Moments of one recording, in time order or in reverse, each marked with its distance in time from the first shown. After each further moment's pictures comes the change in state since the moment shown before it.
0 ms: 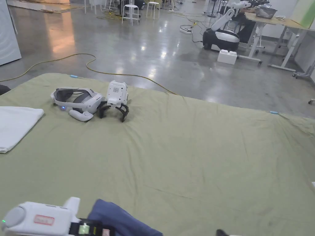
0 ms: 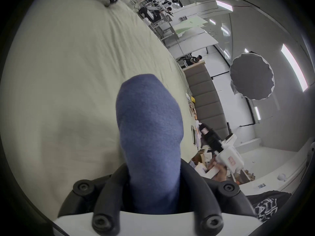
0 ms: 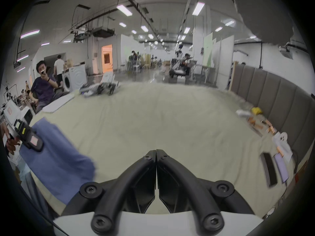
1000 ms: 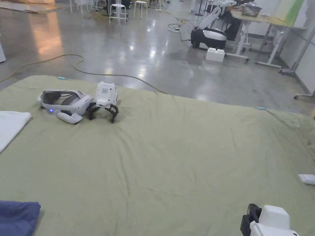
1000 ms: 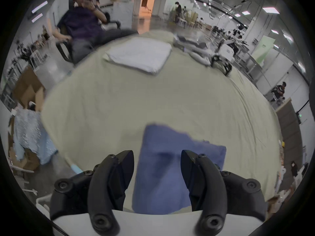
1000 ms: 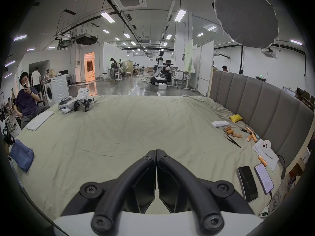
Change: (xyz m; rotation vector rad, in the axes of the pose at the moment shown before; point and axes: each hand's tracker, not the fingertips) left arm -0.039 0.030 0.244 0.366 0.961 0.095; right arm 0.065 0.043 -0.002 0.021 -0.144 -0.055
